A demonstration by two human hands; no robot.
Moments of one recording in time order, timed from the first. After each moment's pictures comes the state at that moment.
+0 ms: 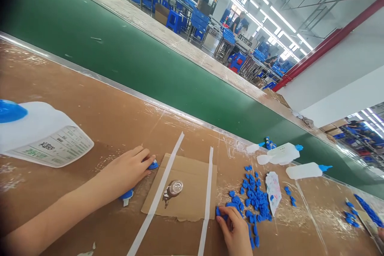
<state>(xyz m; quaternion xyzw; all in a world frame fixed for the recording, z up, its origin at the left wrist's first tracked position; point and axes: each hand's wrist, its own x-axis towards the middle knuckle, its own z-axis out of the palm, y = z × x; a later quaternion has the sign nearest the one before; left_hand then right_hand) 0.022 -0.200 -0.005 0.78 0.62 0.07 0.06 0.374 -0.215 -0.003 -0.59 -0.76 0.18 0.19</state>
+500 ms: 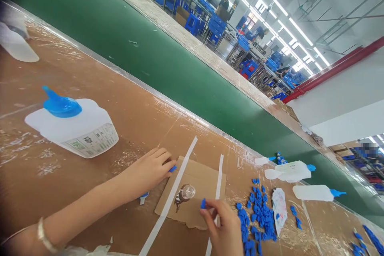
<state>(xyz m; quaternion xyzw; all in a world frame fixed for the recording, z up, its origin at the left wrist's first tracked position) 0.018 -0.202 0.002 0.79 0.58 0.13 0.12 0.277 -0.201 0.042 -0.51 -0.83 0.15 0.17</state>
